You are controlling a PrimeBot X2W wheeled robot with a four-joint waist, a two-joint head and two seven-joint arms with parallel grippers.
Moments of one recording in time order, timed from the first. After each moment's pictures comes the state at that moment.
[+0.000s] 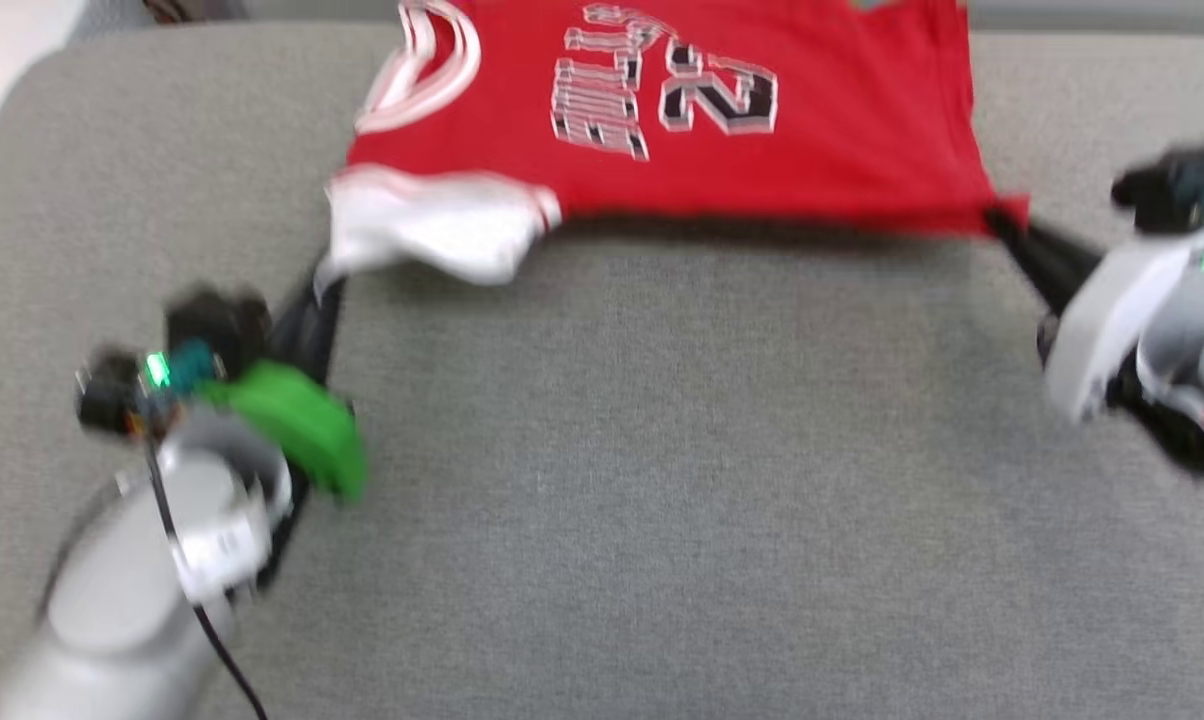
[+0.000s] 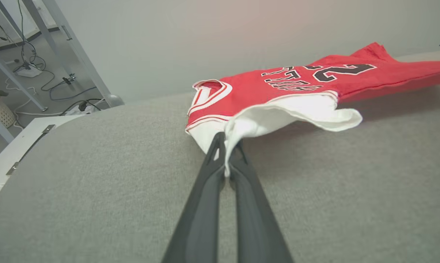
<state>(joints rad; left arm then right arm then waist) -0.61 0.55 -0.67 0.39 -0.69 0.06 -0.24 -0.84 -0.65 0.87 0.50 0.93 0.13 -0.03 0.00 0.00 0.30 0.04</state>
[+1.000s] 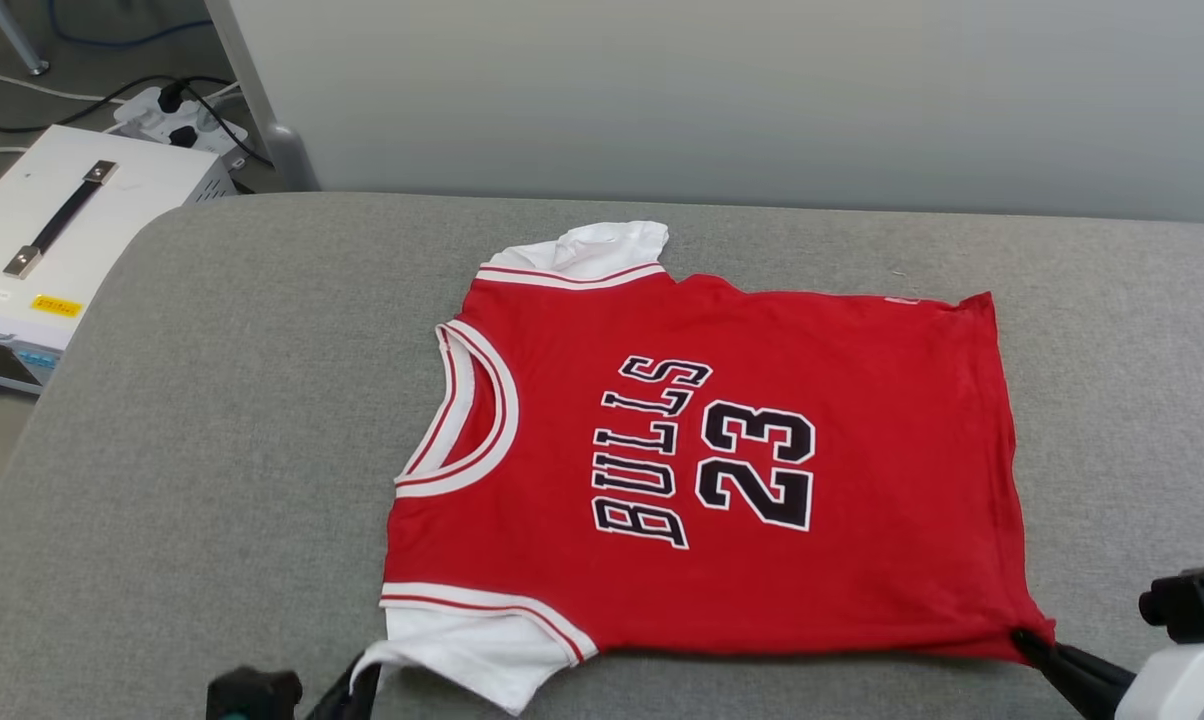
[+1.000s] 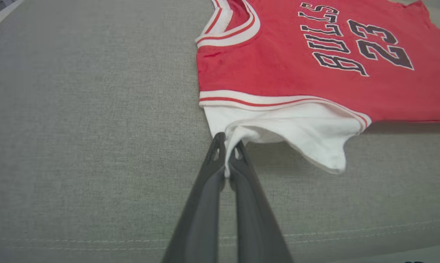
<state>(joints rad) 0.09 0.67 -0.71 -0.05 -0.84 0.32 -0.19 -0.02 -0.79 0.63 0.13 1.01 0.13 0.05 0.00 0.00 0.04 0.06</state>
